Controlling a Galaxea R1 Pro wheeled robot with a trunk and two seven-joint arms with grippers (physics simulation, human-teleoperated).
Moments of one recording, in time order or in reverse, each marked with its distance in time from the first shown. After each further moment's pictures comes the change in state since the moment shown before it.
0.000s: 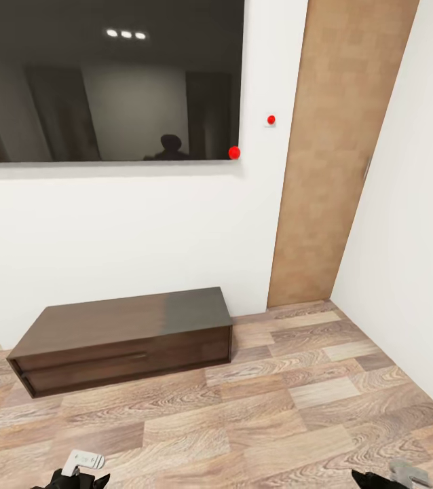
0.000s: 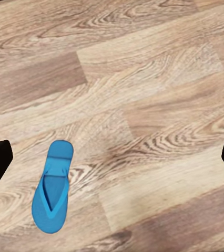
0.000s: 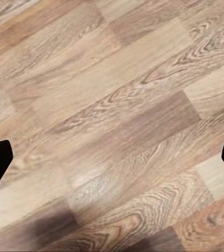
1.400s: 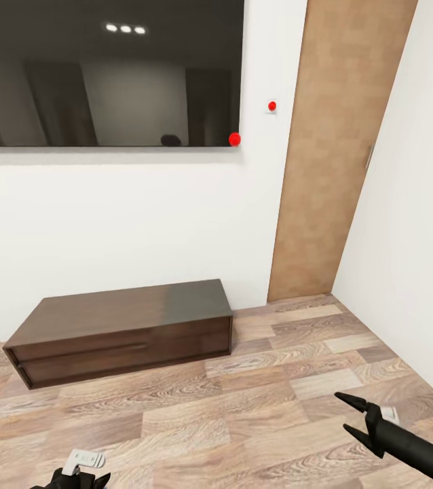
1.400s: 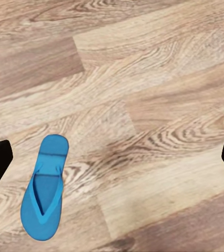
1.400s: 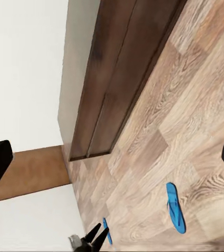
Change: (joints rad) left arm 0.000 -0.001 0.000 -0.004 0.004 0.000 0.000; right arm -0.186 -0.057 -0.207 0.088 -0.578 0.535 0.403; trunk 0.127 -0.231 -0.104
